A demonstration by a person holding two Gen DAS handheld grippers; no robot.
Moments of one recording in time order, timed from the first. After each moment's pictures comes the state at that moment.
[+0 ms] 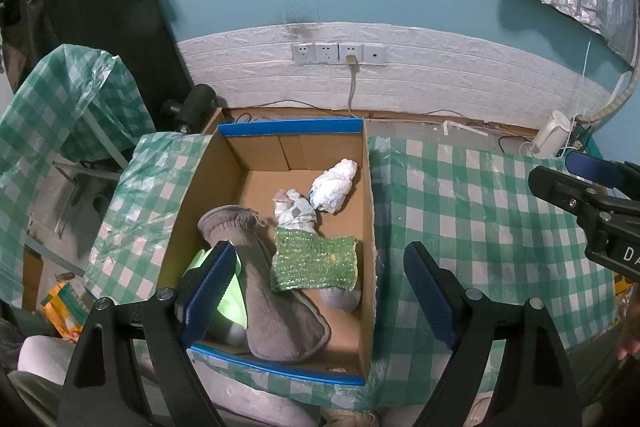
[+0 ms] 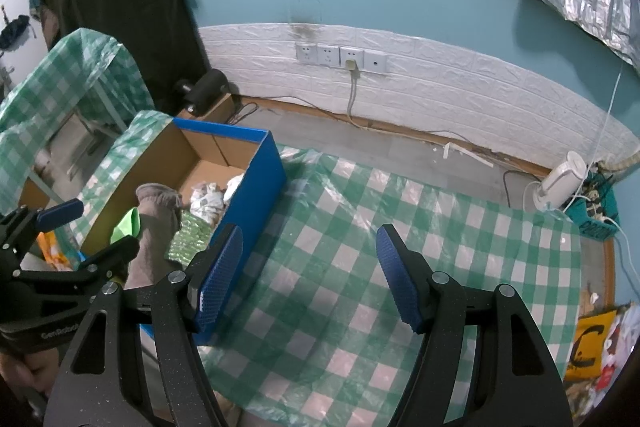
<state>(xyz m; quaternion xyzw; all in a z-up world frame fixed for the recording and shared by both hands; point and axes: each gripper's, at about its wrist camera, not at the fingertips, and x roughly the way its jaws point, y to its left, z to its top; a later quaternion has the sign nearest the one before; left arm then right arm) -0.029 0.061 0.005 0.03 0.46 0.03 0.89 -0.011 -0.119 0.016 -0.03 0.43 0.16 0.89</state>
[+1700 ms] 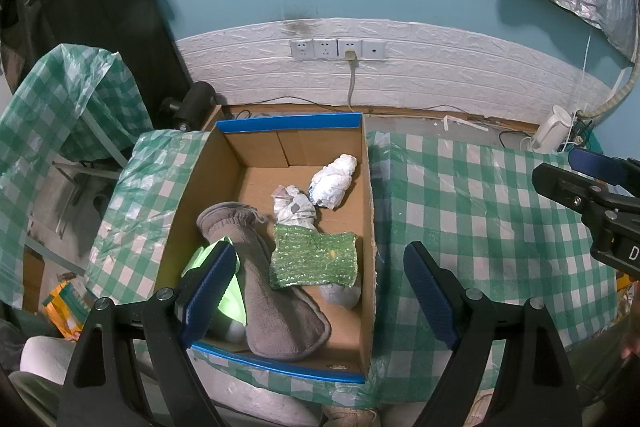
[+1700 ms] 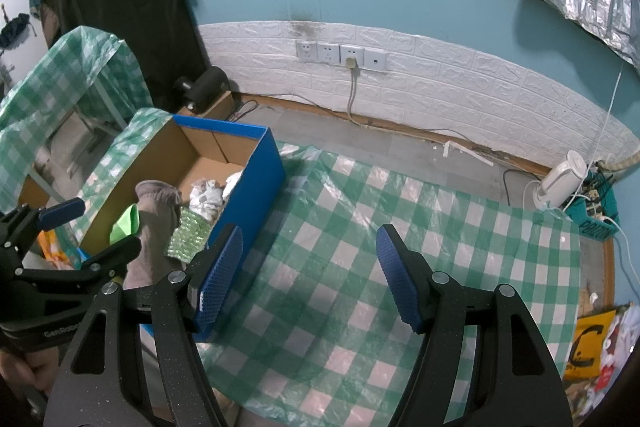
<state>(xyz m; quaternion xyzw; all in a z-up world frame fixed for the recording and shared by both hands) -0.030 0.060 0.002 0.03 0.46 0.03 0.89 -0.011 -0.119 0.016 -0.03 0.43 0.15 0.89</state>
